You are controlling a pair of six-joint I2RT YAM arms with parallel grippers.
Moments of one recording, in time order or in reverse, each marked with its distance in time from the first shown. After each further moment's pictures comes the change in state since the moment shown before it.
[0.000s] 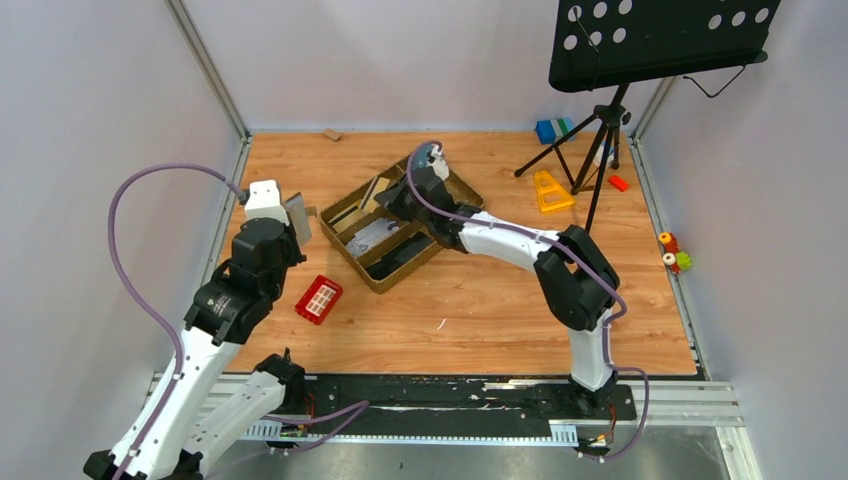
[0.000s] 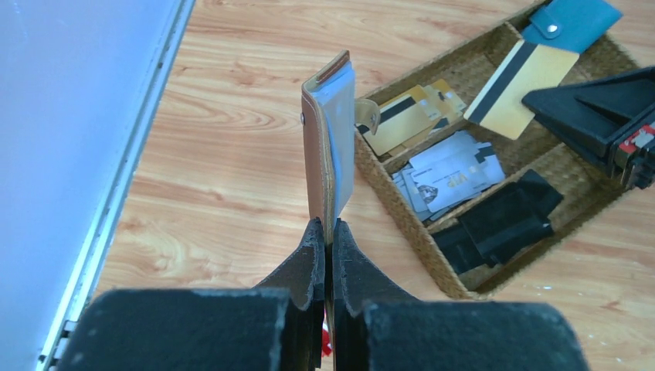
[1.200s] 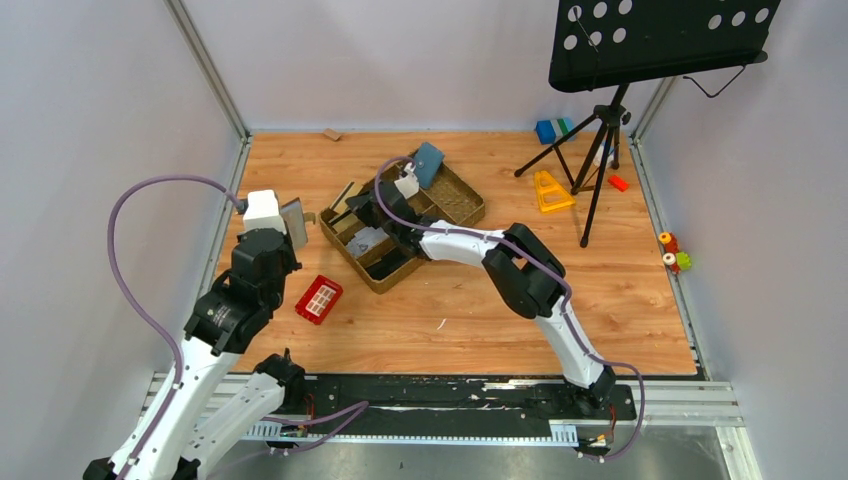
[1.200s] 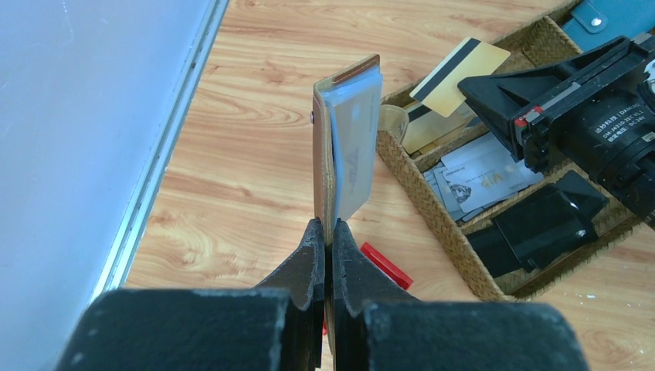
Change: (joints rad) left arm -0.016 -0.055 -0.064 0.005 -0.079 0.048; right arm 0.095 0.333 0.273 0.121 0.162 0.172
